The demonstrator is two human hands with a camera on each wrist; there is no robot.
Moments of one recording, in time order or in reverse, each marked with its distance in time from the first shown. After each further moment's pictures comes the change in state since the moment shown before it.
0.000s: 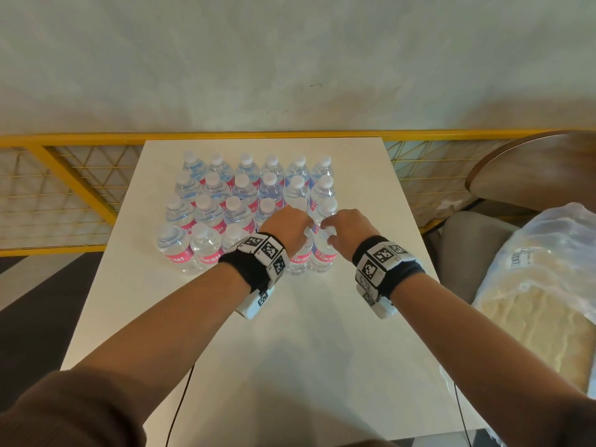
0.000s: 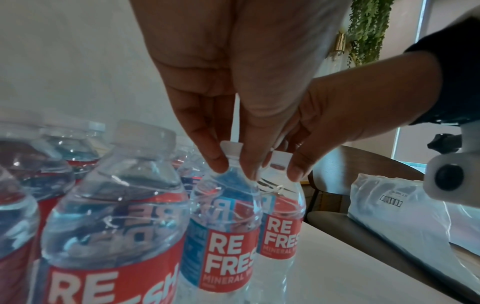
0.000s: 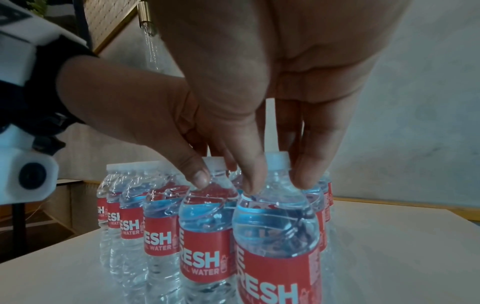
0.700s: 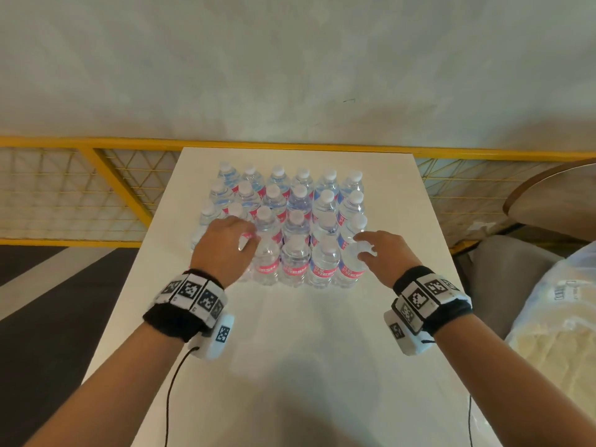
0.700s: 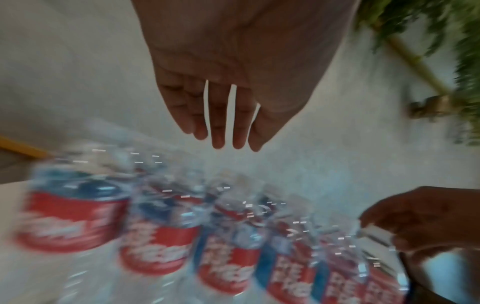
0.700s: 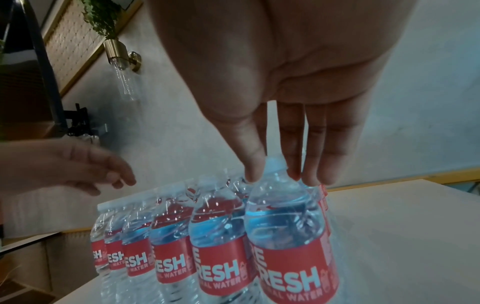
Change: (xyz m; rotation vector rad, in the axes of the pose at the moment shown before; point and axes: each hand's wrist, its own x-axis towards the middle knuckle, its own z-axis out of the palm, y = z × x) left_hand -0.086 -0.105 0.000 -0.224 0.440 -0.293; right_hand -0.004 0.019 0.011 0.207 0.034 0.027
